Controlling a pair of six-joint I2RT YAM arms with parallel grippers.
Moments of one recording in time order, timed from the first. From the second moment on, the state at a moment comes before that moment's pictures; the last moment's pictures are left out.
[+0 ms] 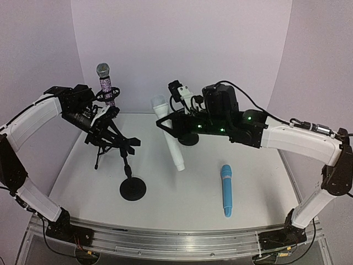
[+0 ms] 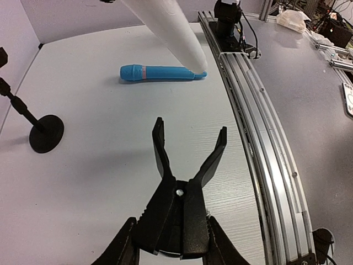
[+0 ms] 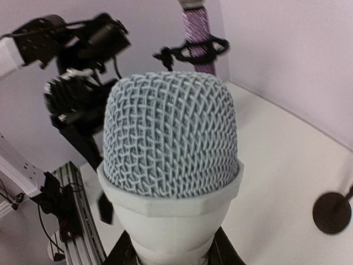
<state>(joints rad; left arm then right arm) -0.31 1.48 1.46 -1.24 0.97 1.27 1.01 1.61 1.47 -0.17 -0.07 0.22</state>
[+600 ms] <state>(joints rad) -0.31 1.43 1.38 -1.13 0.99 1.16 1.09 1.84 1.33 0.61 -0.18 0.19</state>
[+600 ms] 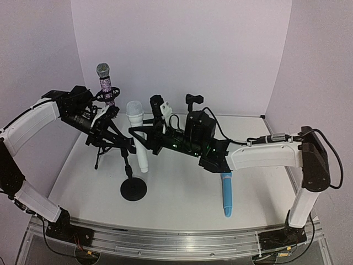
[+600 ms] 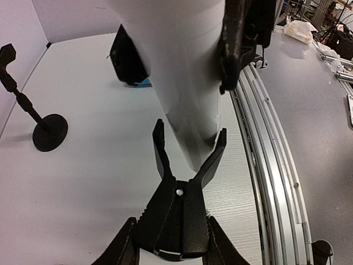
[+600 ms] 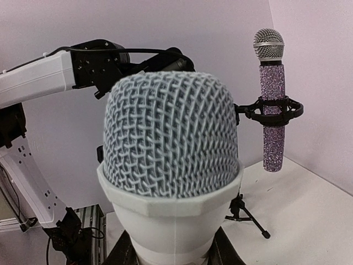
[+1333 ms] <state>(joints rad) -0.30 1.43 1.38 -1.10 0.99 1.11 1.09 2.00 1.33 1.00 -0.18 0.14</state>
